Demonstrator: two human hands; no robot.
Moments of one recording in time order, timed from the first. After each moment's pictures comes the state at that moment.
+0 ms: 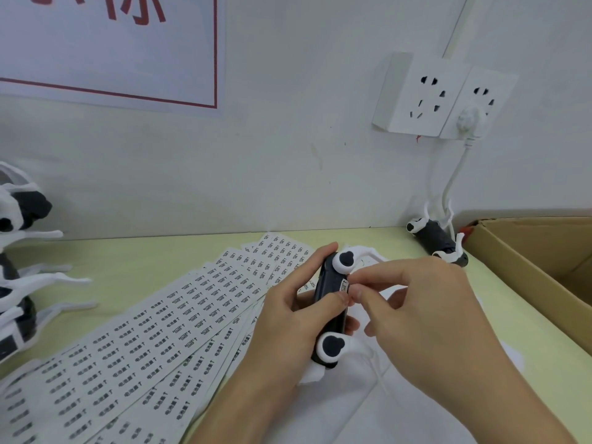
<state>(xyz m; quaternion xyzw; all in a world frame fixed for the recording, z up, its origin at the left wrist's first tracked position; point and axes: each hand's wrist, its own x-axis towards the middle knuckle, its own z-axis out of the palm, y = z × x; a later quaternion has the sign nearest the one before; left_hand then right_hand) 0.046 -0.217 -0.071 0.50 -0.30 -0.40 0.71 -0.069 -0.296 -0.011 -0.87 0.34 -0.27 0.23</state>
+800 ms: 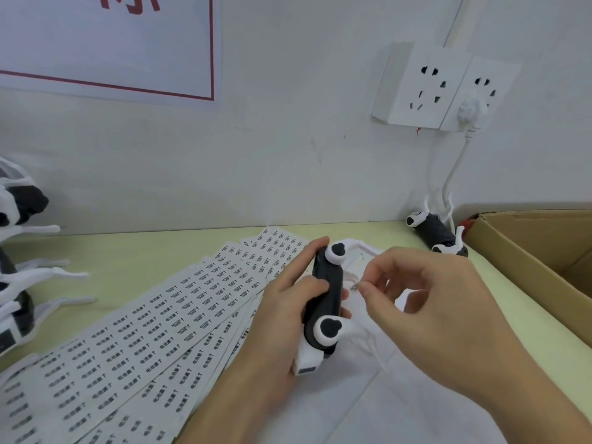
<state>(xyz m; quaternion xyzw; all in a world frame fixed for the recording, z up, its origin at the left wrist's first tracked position) 0.051 -0.218 -0.070 0.45 -0.25 -0.46 0.72 -0.081 -0.300 -0.007 -0.89 0.22 -0.31 0.27</state>
